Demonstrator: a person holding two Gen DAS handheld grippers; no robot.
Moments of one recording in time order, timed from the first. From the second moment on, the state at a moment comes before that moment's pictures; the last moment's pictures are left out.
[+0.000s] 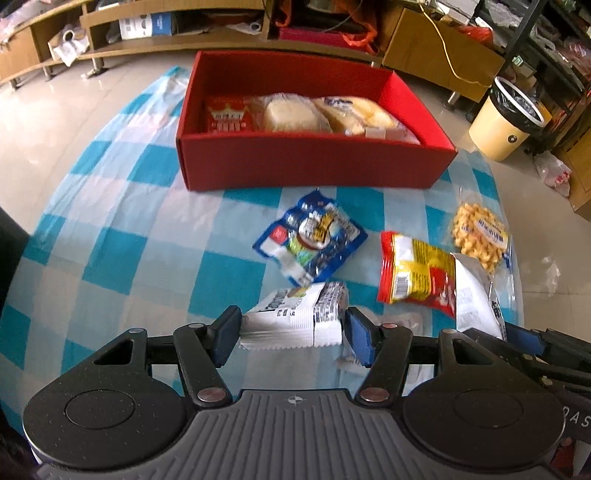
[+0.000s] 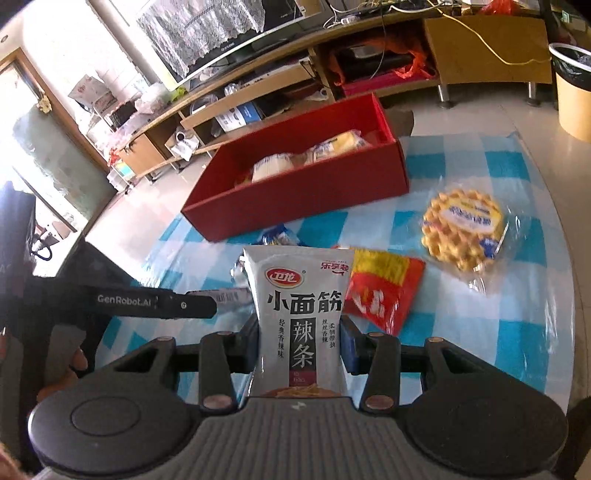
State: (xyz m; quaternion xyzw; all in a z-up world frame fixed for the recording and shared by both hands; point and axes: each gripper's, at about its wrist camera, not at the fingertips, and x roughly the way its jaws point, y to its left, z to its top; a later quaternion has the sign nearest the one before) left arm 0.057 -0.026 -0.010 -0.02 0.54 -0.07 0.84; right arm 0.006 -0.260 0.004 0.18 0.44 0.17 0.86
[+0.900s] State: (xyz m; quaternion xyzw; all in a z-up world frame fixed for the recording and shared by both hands) left arm 0.094 -0.027 -0.062 -0.12 0.62 -0.02 0.78; right arm 0.049 -0.270 0.010 0.19 0.43 0.18 0.86
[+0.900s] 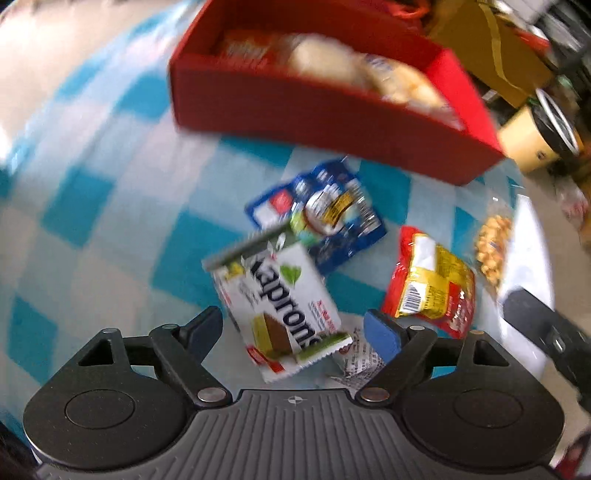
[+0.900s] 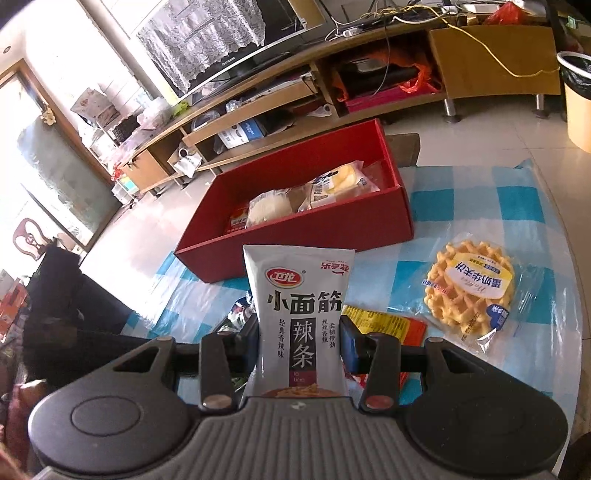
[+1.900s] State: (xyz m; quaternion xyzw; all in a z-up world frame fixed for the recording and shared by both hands) left arm 0.091 -0.057 -0.016 -0.04 0.53 -0.01 0.85; right arm 0.064 -0.274 0.022 0.19 0.40 0.18 0.88
